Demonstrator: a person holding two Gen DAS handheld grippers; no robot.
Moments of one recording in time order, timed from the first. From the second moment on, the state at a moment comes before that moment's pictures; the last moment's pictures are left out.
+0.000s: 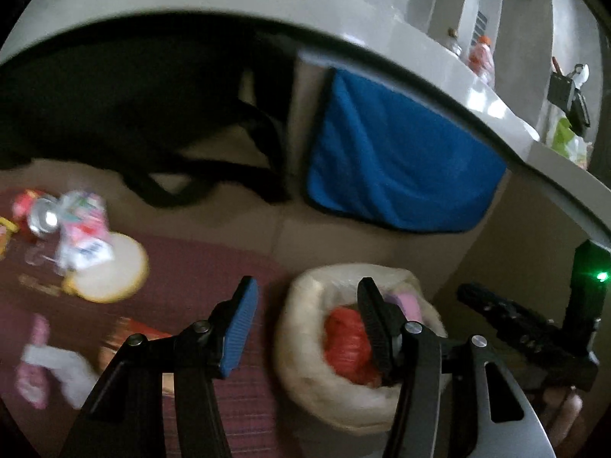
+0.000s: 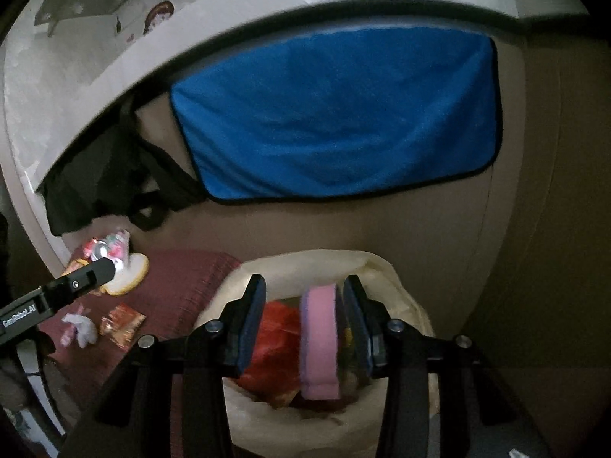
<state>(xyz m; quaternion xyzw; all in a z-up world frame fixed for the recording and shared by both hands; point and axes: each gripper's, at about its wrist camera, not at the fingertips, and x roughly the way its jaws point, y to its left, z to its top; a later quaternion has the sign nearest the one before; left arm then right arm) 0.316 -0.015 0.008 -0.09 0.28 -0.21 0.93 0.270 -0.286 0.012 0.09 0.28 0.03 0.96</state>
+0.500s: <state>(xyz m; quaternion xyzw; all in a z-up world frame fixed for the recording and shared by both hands) 0.321 0.172 -0.007 -0.13 0.27 -0.11 0.95 0.295 -0.129 0.025 0.03 0.28 0.11 0.95</state>
